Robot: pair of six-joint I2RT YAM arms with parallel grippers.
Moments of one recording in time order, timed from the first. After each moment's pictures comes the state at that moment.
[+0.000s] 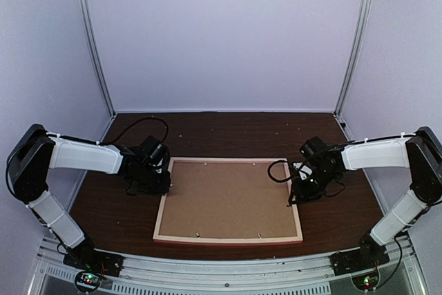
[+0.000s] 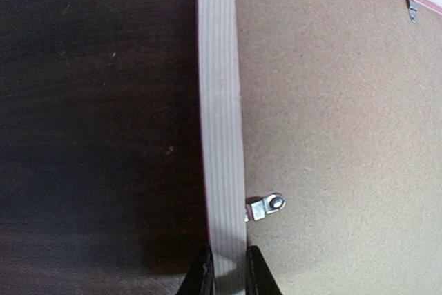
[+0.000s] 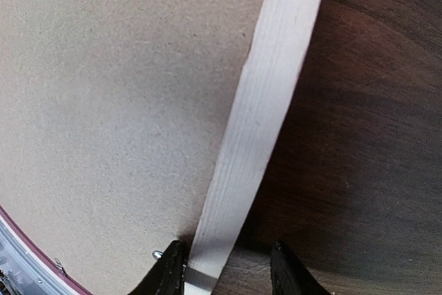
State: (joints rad) left arm -0.66 1.60 0.84 -0.38 -0.07 -0.60; right arm 0.50 1.53 0.78 -0.56 -0.24 0.30
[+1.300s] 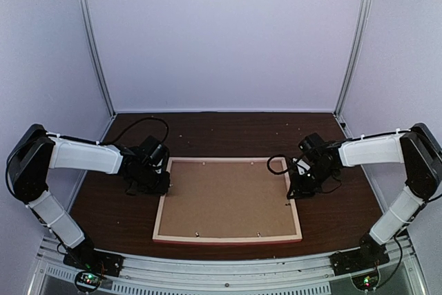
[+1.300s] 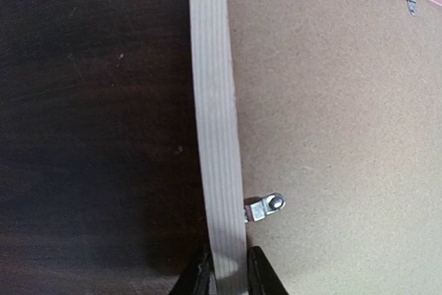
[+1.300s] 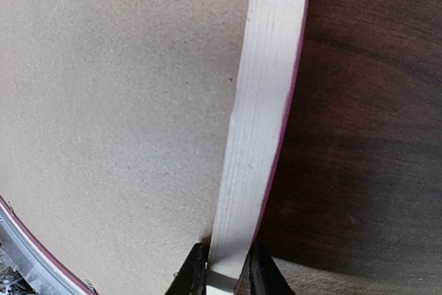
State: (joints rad) left arm -0.66 1.60 0.84 -0.39 -0.09 -0.58; right arm 0.48 1.58 0.82 -0.51 -0.28 0.40
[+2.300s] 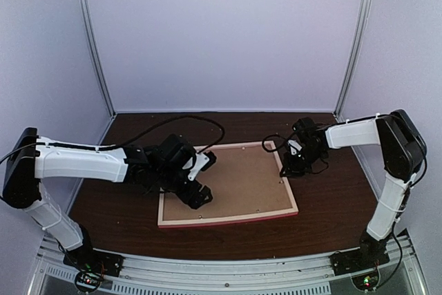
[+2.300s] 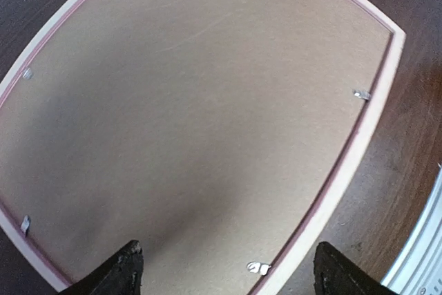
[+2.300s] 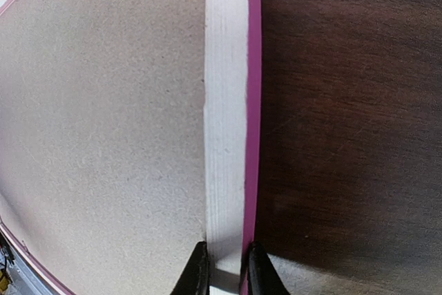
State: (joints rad) left arm -0.98 1.54 0.98 -0.36 -0.01 -0.17; right arm 0.39 1.83 1.09 -0.45 -0.28 0.39
